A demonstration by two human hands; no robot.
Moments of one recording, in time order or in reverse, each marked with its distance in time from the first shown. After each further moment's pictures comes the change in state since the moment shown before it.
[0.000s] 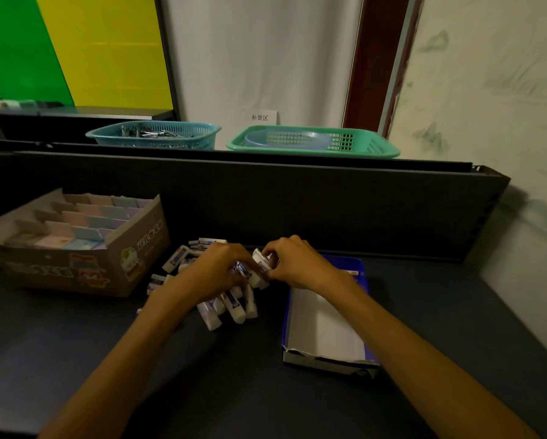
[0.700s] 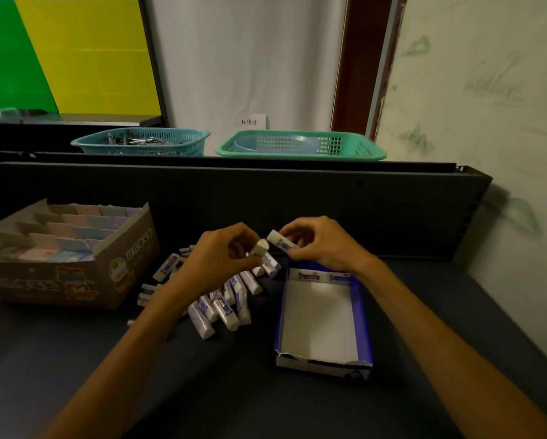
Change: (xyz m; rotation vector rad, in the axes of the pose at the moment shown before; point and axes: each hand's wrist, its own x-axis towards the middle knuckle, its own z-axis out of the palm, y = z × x) left_hand 0.002 0.028 -0.020 -0.392 0.248 0.007; right_hand -0.031 0.021 -0.058 0.346 0.139 -0.034
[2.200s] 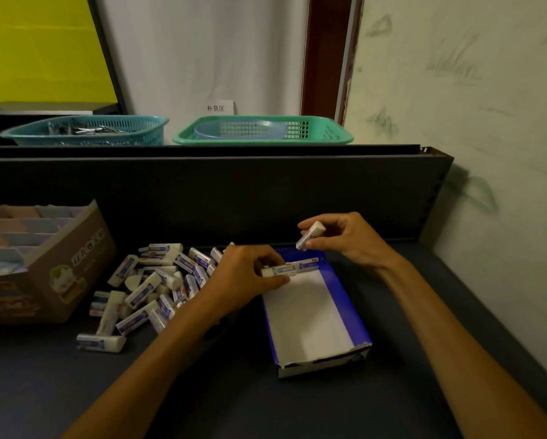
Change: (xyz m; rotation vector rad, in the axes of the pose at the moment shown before) left_hand 0.016 0.024 0.076 -0.002 -0.171 0.088; right_hand -0.043 0.060 -0.042 0.246 0.125 0.083
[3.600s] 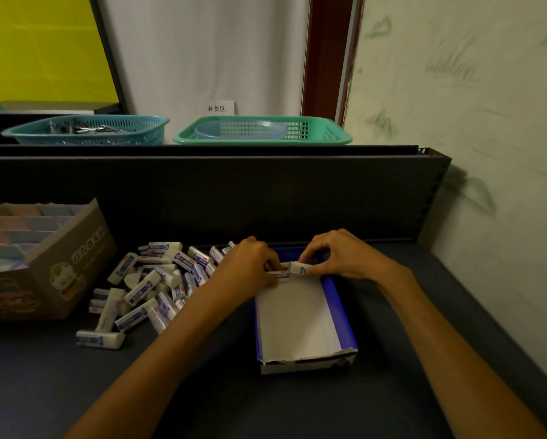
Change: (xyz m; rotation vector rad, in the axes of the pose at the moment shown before) left_hand 0.018 0.000 0.007 0.380 -0.105 -0.019; right_hand -0.001 0.005 0.004 -0.606 -0.260 0.021
